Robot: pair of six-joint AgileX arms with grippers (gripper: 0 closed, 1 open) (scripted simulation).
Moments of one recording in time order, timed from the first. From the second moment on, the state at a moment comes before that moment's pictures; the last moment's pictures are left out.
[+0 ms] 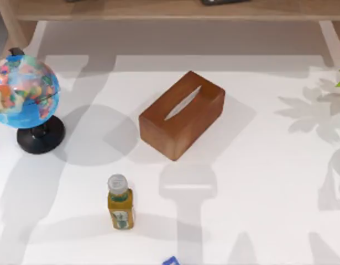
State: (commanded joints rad) left arm -0.33 1.83 1.90 -0.05 -0.29 0.01; right arm 0.00 0.00 0.00 0.00 0.00 0.00
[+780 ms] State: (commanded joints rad) left arm -0.32 1.91 2.00 -0.07 -0.28 0.01; right arm 0.00 0.00 0.00 0.00 0.00 0.00
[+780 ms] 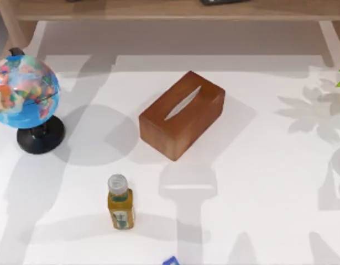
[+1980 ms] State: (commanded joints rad) left arm -0.32 1.91 2.01 -0.09 -0.28 0.01; right arm 0.00 0.00 0.00 0.00 0.00 0.00
